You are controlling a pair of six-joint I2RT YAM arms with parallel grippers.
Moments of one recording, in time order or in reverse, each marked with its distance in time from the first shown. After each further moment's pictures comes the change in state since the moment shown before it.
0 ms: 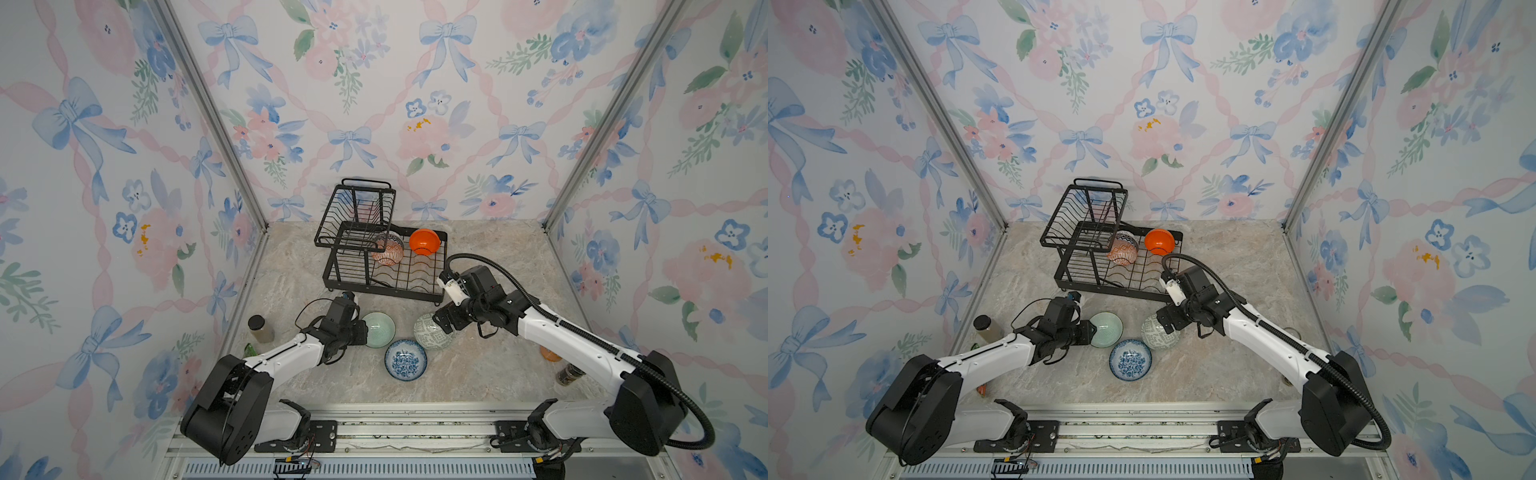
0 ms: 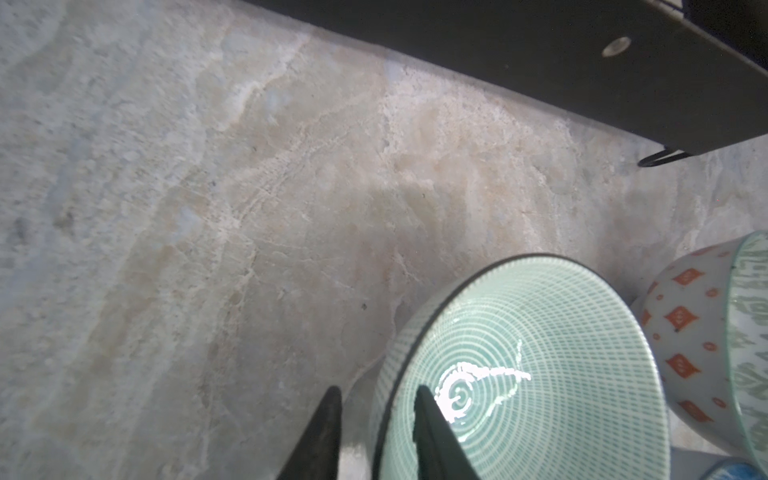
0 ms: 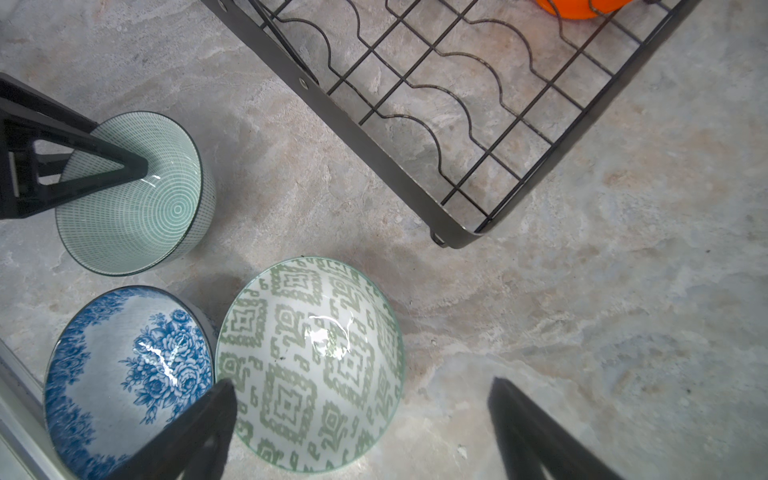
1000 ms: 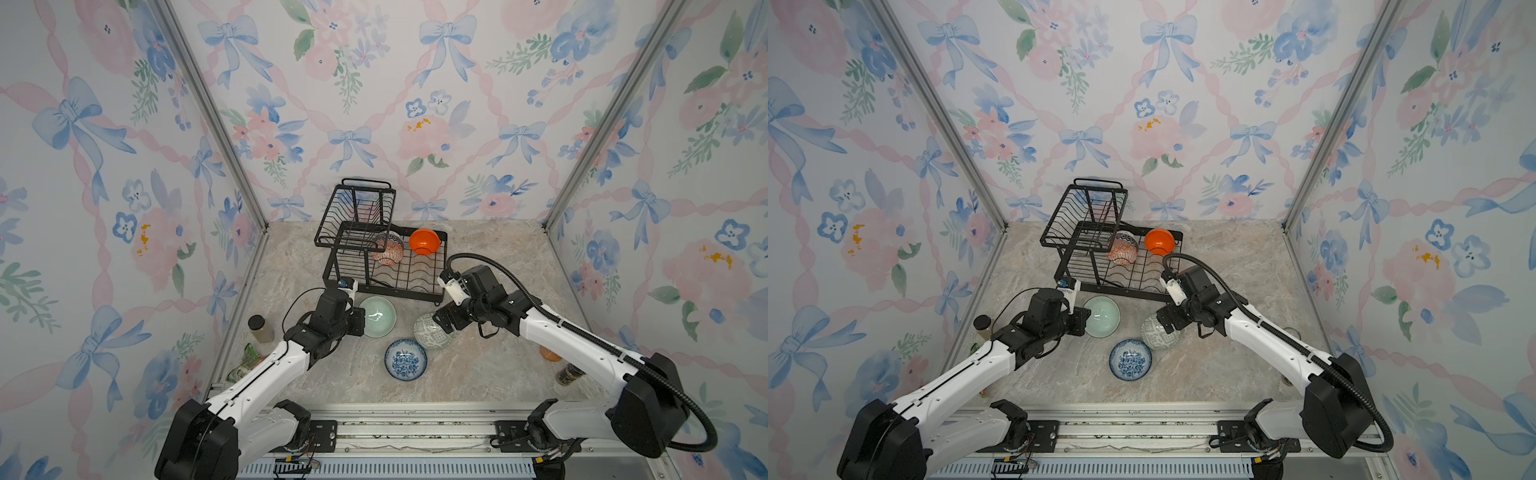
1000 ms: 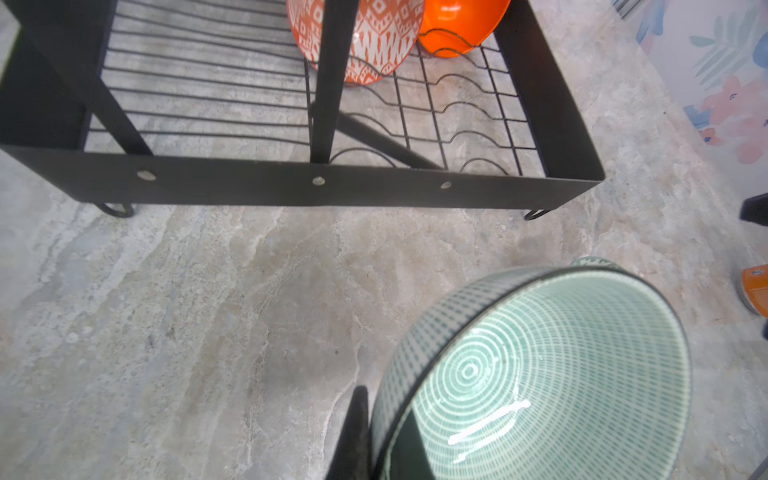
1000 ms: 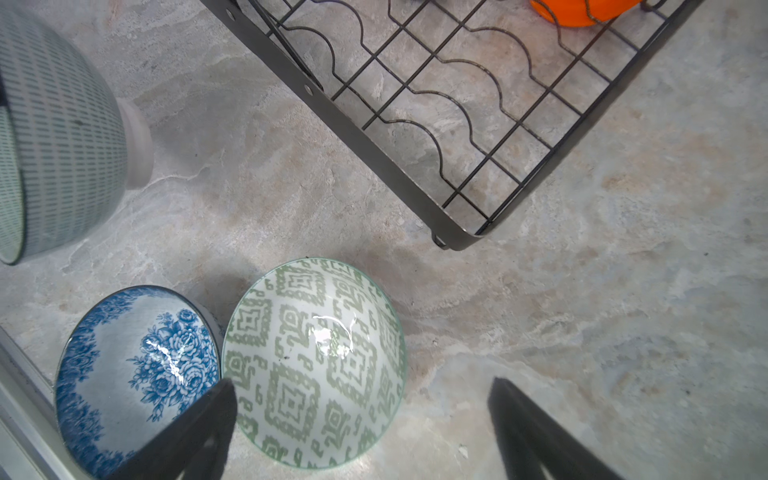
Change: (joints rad) left arm -0.027 -0.248 0.116 -0.142 -0.053 0.150; right arm -0.001 -0.024 0.000 -0.001 -0.008 0.000
